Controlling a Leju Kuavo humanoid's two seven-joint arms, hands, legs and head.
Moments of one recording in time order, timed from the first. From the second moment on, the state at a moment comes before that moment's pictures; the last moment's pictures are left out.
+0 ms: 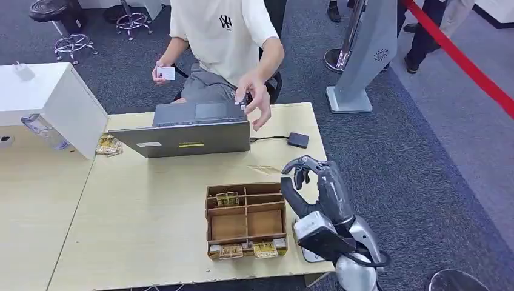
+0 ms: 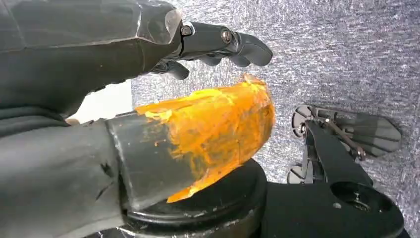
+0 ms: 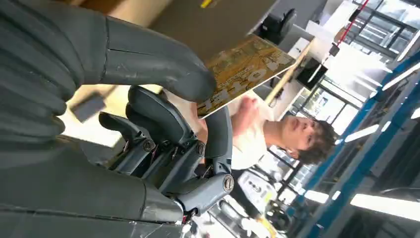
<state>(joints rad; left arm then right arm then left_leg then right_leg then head) -0.14 -0.08 -1.39 -0.12 1.50 0.27 0.03 0.00 0.27 0.16 -1.84 0.75 -0.14 -0.49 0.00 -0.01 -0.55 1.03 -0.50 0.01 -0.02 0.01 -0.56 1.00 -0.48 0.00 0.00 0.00</state>
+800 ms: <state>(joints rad) -0.15 -0.08 -1.50 -0.12 1.50 0.24 0.04 -0.42 0.29 0.39 -1.43 1.39 -0.46 -0.21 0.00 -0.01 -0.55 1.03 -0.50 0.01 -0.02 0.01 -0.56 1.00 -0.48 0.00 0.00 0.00</state>
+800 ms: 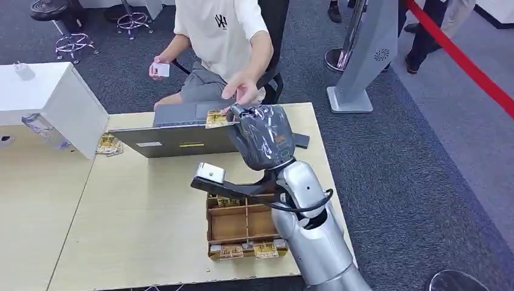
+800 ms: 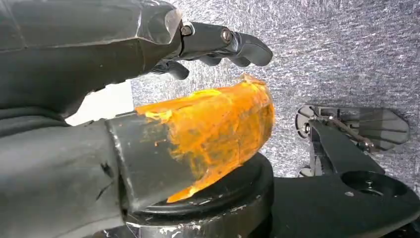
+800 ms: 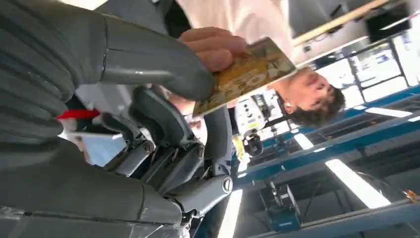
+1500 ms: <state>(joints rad) -0.15 -0.09 -1.52 -0.12 1.51 0.26 0.05 -0.28 0.29 0.35 -1.52 0.73 -0.23 -0.42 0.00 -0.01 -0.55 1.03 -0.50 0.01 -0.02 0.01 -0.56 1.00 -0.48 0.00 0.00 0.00</state>
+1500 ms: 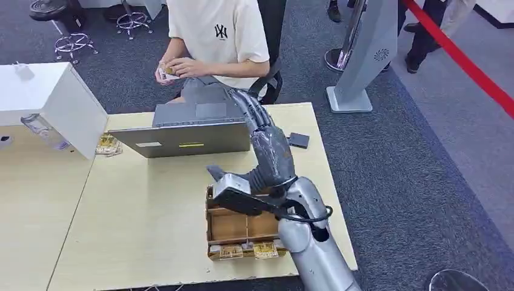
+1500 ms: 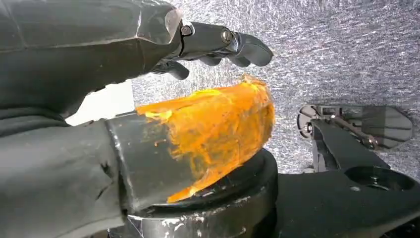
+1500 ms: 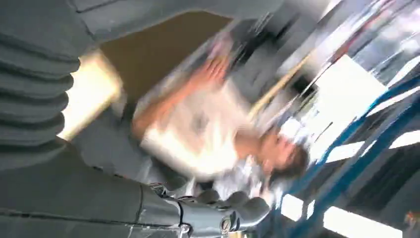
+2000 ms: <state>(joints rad) -0.15 -0.08 -1.52 -0.12 1.51 0.26 0.05 -0.16 0.27 0.27 -1.63 -0.01 0.43 -0.48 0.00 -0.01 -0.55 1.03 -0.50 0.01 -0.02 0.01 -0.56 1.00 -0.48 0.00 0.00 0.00</state>
